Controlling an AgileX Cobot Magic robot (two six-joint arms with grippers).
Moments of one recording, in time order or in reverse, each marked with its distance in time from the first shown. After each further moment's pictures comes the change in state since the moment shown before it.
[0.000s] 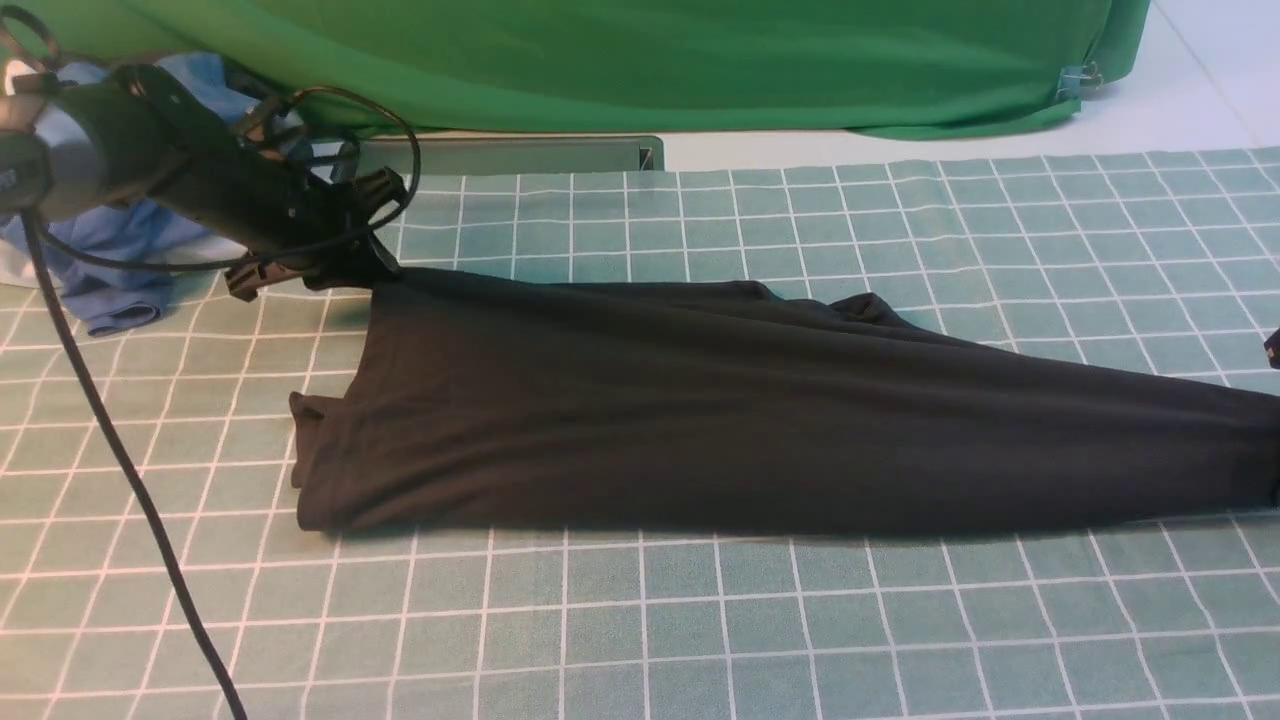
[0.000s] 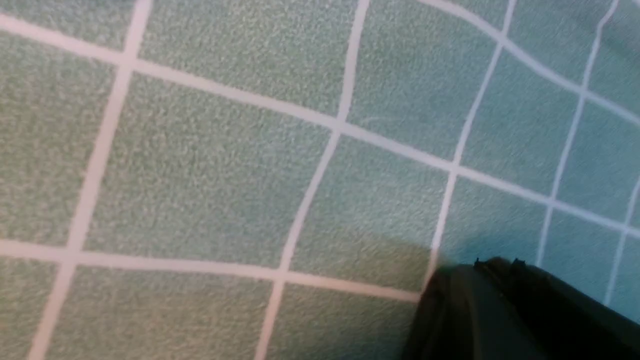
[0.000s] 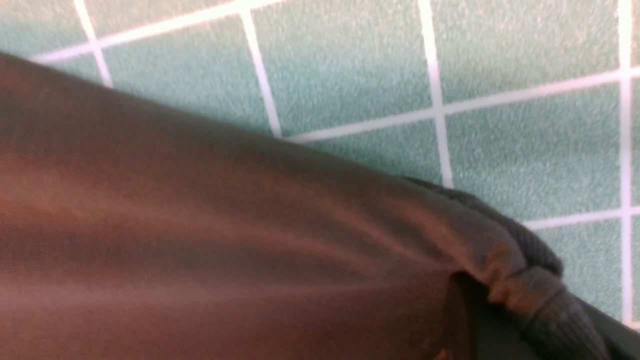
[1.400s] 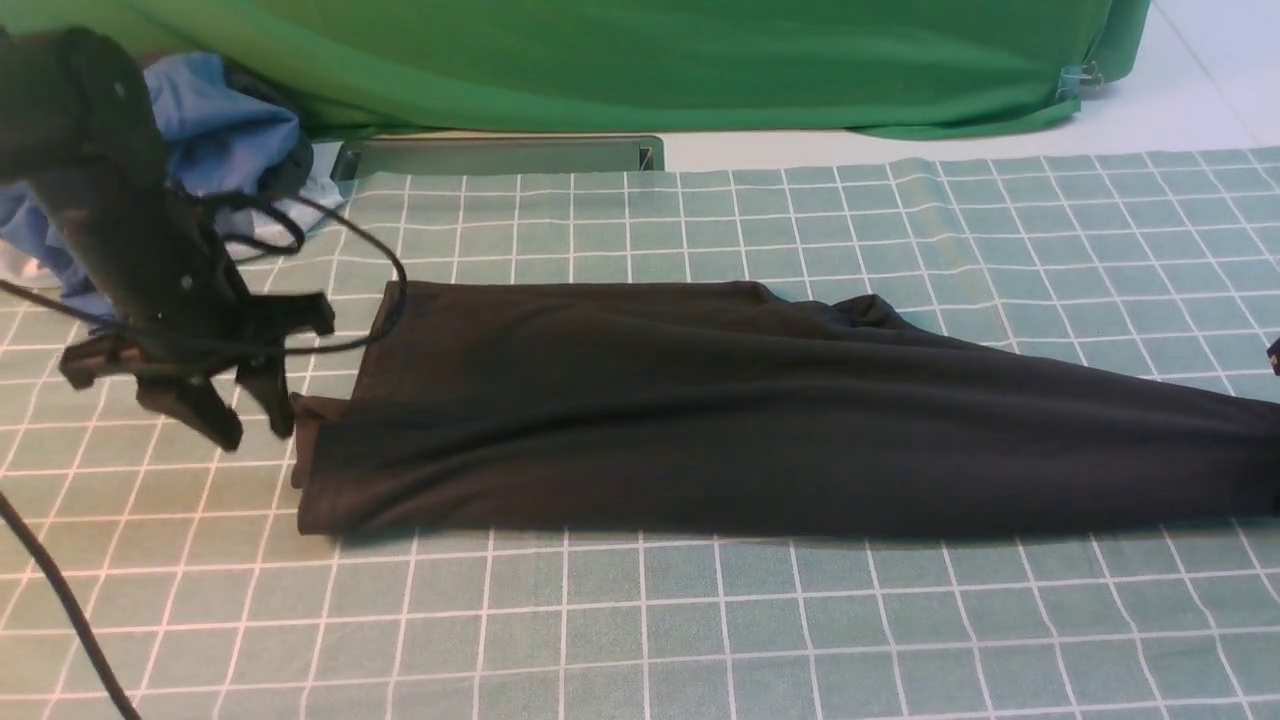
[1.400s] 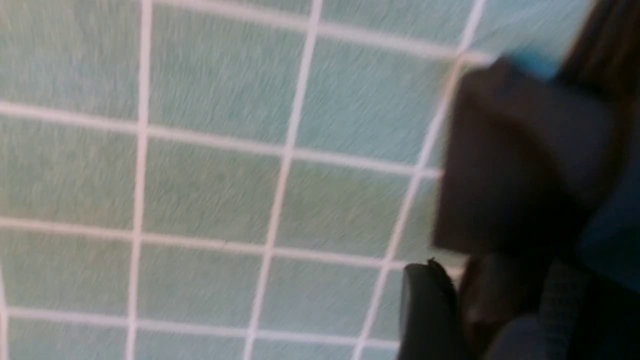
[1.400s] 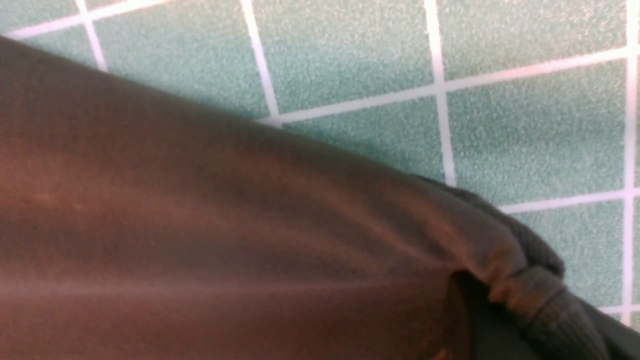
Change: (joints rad) right arm 0.000 0.000 0.000 -0.010 0.030 -0.011; left arm -0.038 -0.319 0.232 0.472 0.476 -0.205
